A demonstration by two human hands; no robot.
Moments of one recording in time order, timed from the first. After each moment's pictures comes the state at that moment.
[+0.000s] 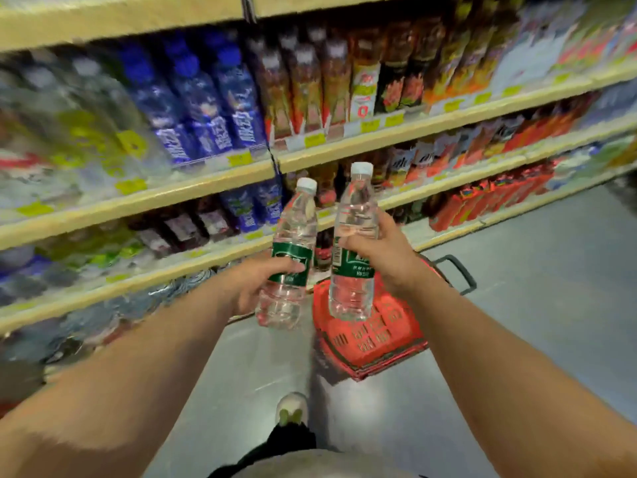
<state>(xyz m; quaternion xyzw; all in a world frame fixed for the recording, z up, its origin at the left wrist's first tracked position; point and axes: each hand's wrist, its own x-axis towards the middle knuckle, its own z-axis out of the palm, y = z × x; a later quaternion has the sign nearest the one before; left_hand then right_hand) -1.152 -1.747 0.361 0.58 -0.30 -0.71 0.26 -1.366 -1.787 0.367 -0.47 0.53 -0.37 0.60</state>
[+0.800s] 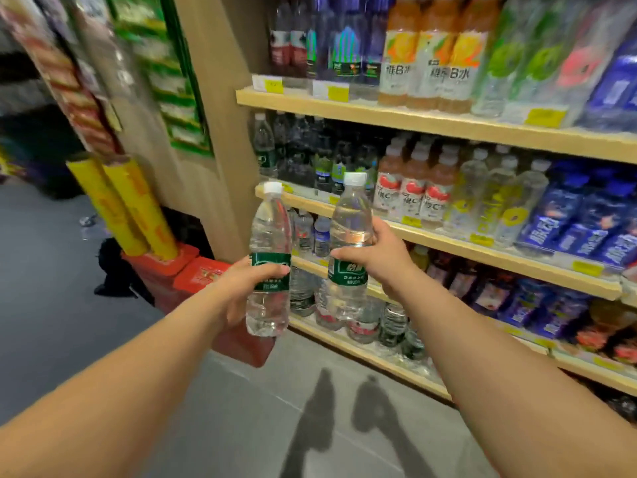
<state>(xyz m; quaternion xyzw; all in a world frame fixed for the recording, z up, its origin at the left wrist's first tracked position) -0.807 -1.365 0.459 0.69 -0.11 -0.36 0.61 -0.912 -1.563 0.465 -0.72 0.25 -0.18 0.62</state>
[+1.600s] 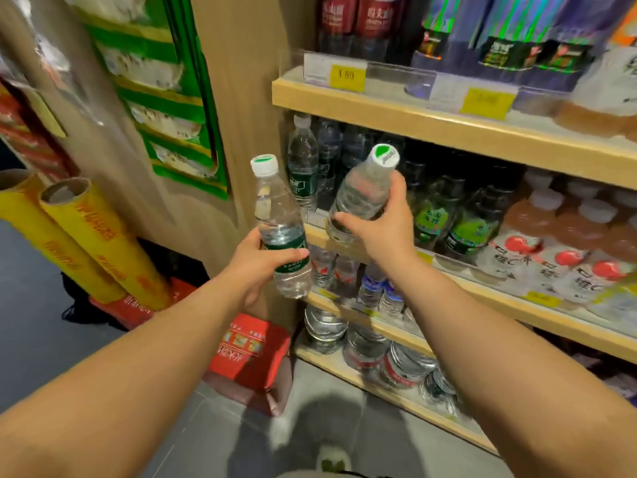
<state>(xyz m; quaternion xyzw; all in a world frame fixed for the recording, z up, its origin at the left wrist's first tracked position) -0.443 -1.462 0.416 0.69 -0.12 -0.31 0.64 -0.549 -1.625 0.445 -0.77 0.25 -0.34 0.48</state>
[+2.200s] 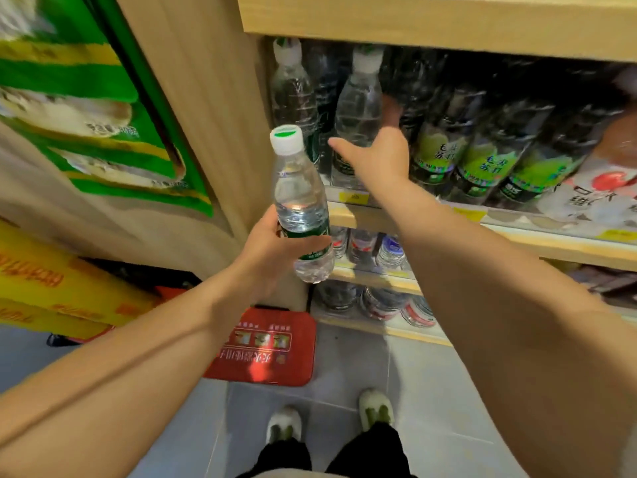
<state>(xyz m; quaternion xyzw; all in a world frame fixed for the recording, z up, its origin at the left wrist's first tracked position) -0.350 -1.497 0.371 0.68 -0.26 -0.40 0.56 -0.414 -1.680 0.402 -0.76 0.46 -0.28 0.36</state>
